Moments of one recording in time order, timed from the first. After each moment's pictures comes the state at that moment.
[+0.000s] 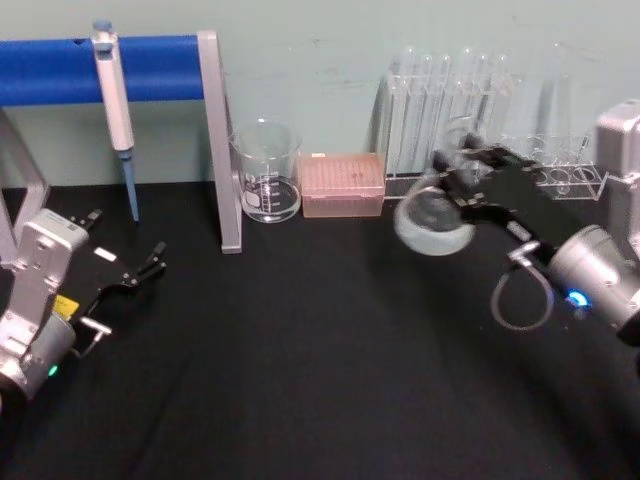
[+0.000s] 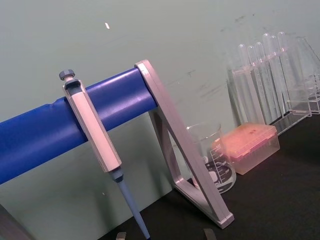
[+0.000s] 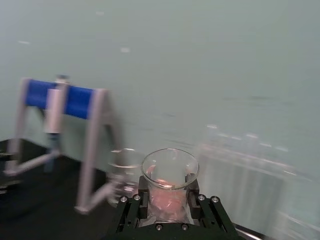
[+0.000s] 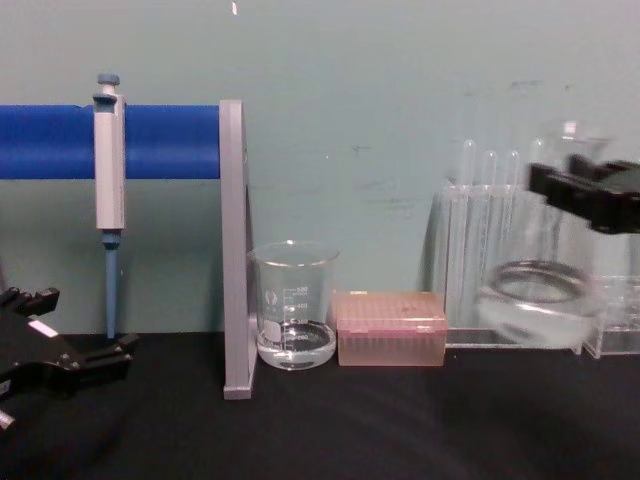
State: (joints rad) left arm -0.20 0.60 0.45 -1.41 -0.25 -0.12 0.03; right arm 0.18 0.45 -0.27 -1.64 0.42 0.00 0.25
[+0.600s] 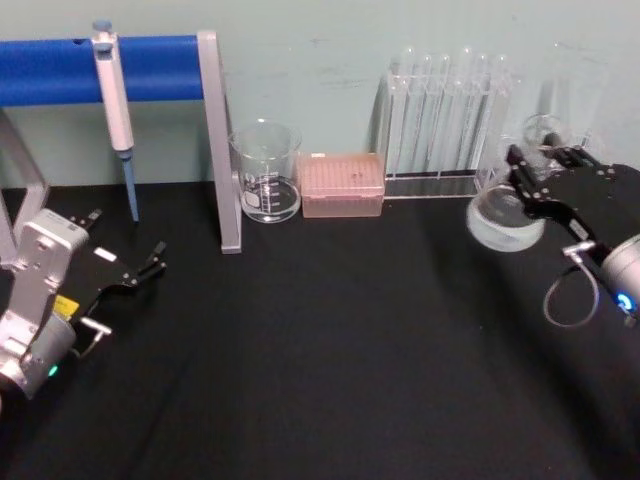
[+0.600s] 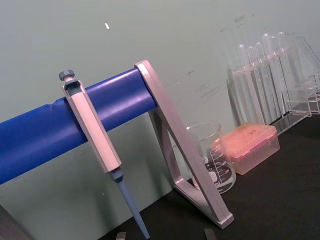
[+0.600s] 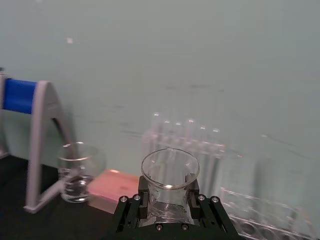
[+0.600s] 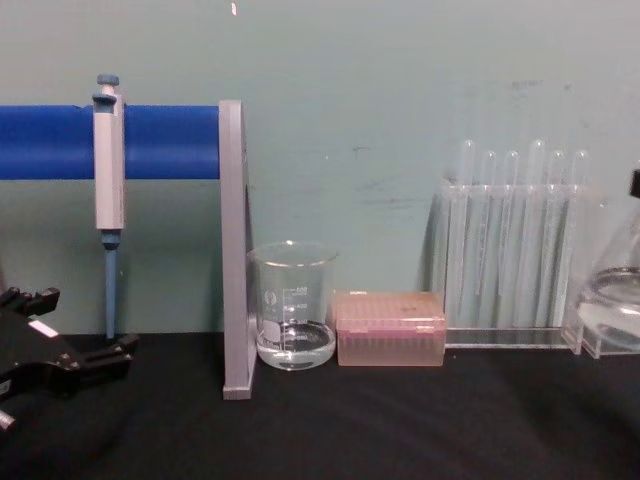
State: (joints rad) left arm -0.20 0.60 0.45 -1.41 -0.25 -0.12 0.03; right arm 0.10 0.43 -0.15 -1.68 0.36 0.03 0.15
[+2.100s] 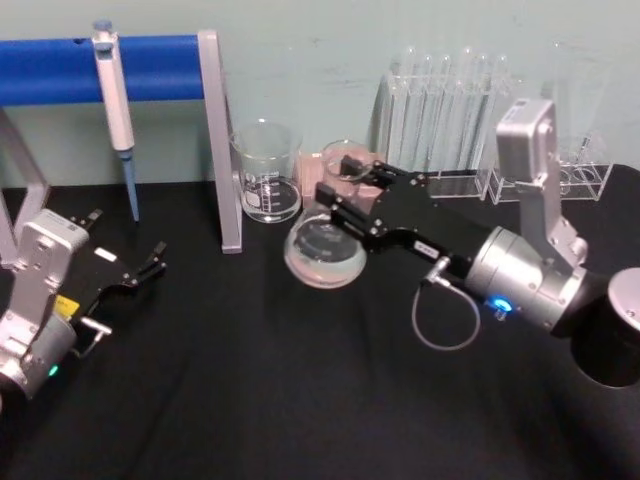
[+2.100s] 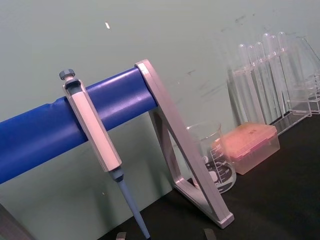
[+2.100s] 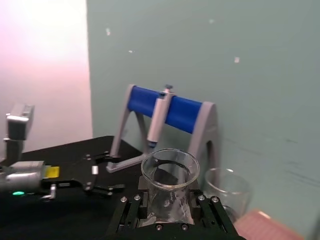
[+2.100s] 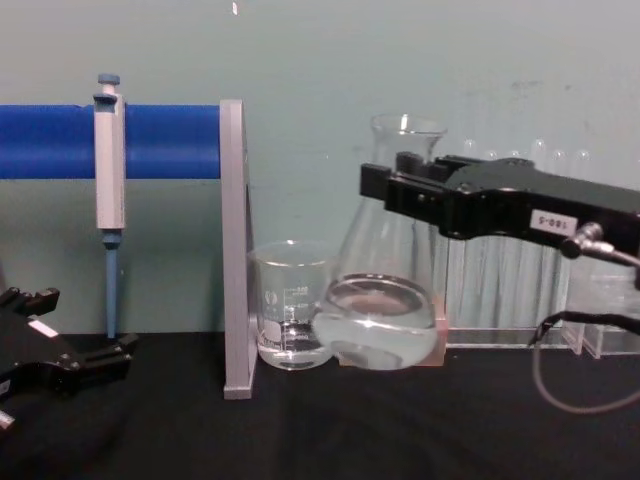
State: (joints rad) left arm -0.20 0.60 0.45 -1.41 -0.25 -0.12 0.03; right arm 0.29 0.41 -0.43 -1.61 0.45 0.02 0.49
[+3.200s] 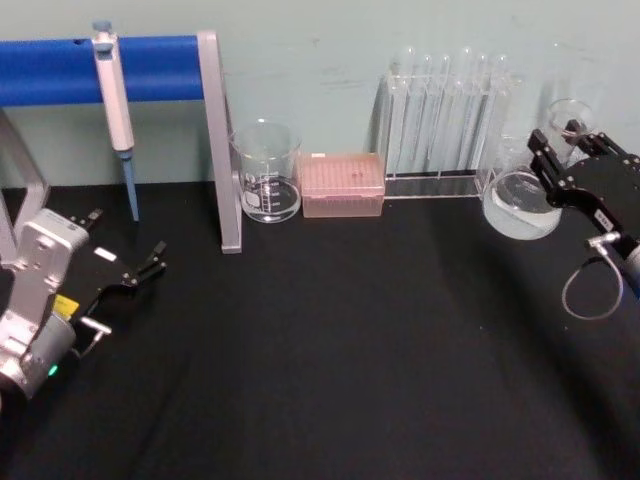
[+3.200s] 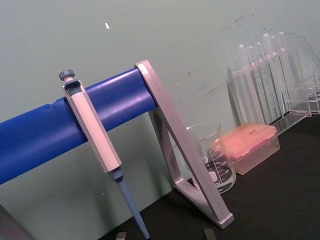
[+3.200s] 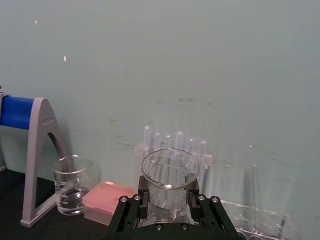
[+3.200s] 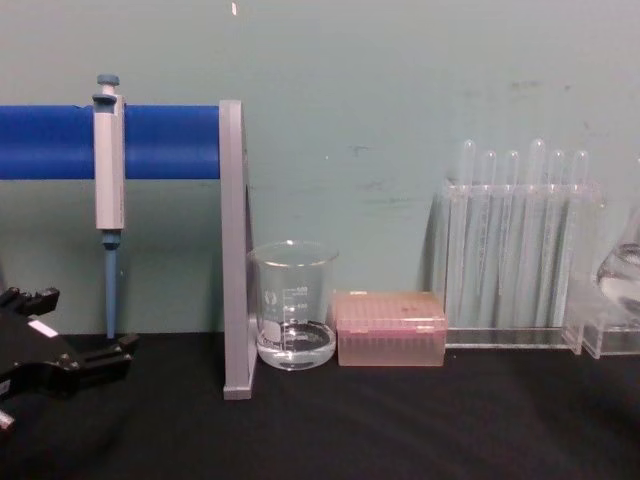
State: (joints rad) left arm -0.20 0.60 0.45 -1.41 -0.25 -0.12 0.03; right arm 0.07 0.43 -0.10 -1.72 0.38 0.01 0.17
